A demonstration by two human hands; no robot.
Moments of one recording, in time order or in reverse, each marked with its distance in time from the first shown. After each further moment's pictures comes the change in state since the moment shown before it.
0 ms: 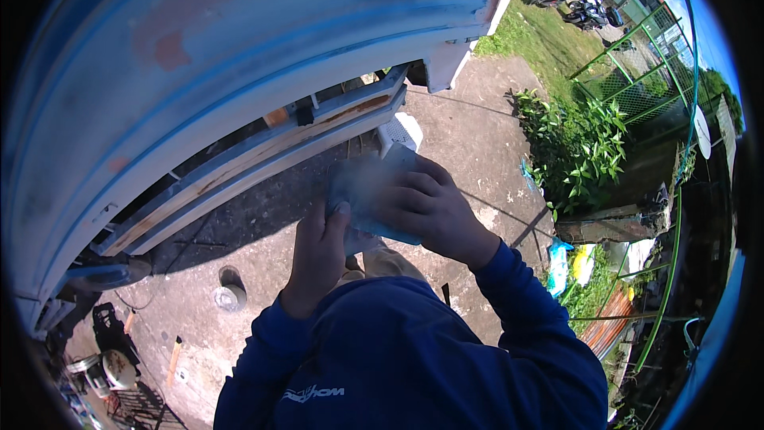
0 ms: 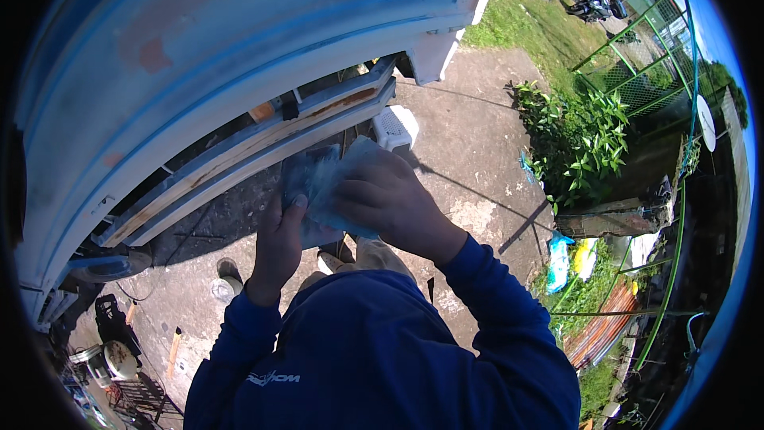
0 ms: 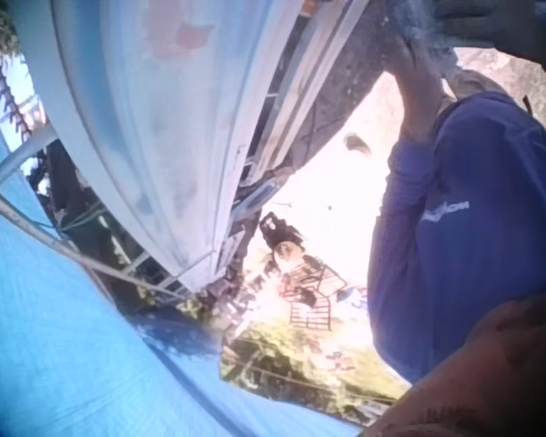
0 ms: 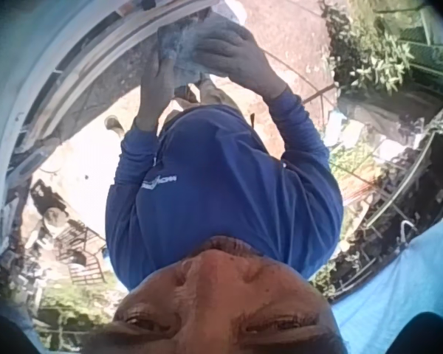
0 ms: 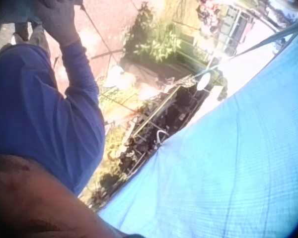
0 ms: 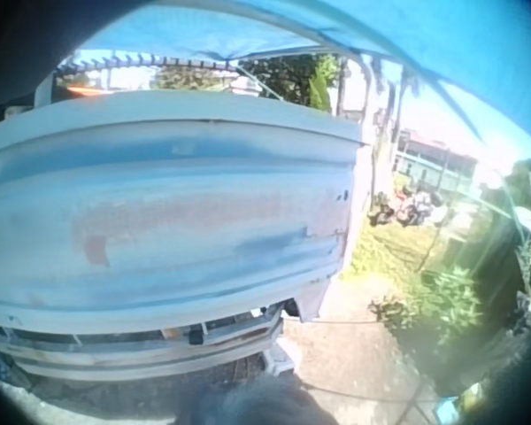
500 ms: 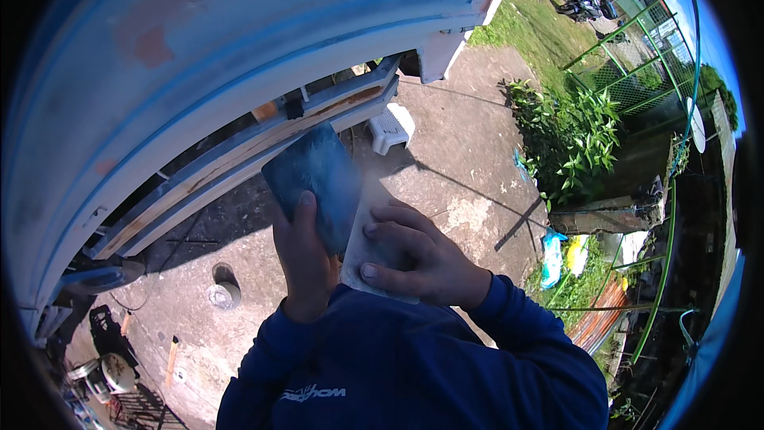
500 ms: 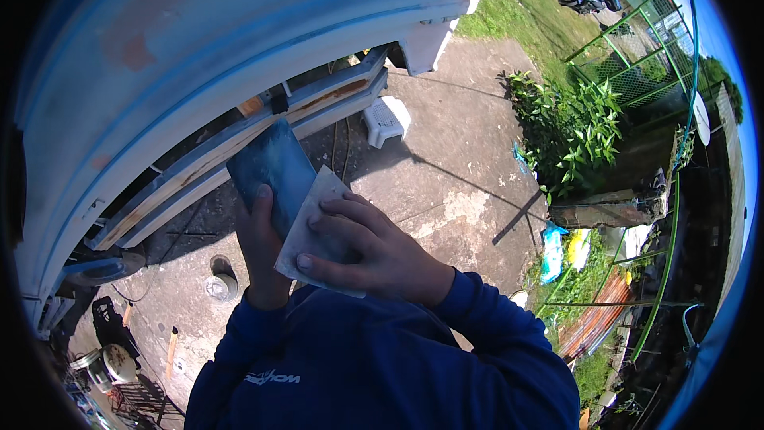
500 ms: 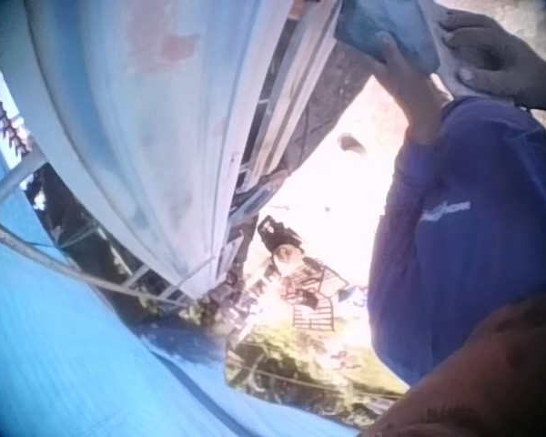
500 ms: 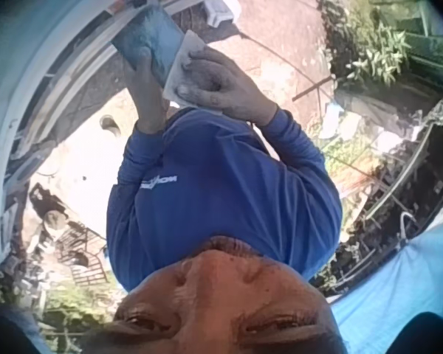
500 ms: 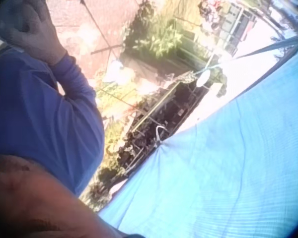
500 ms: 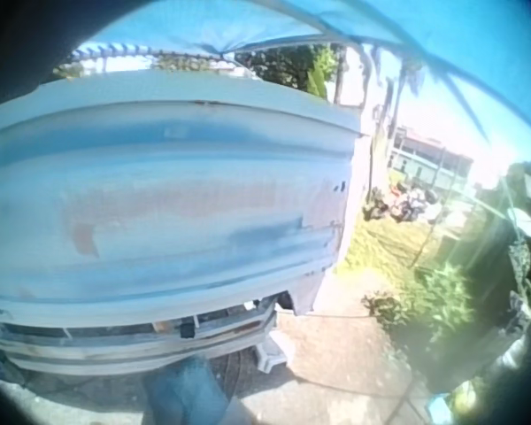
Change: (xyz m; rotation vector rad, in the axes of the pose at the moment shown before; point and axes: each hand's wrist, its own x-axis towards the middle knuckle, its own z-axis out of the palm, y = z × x) left_hand 0.004 0.001 0.005 -0.436 0.281 -0.043; right_hand -0.009 -0.049 -0.003 0.291 0.102 0.024
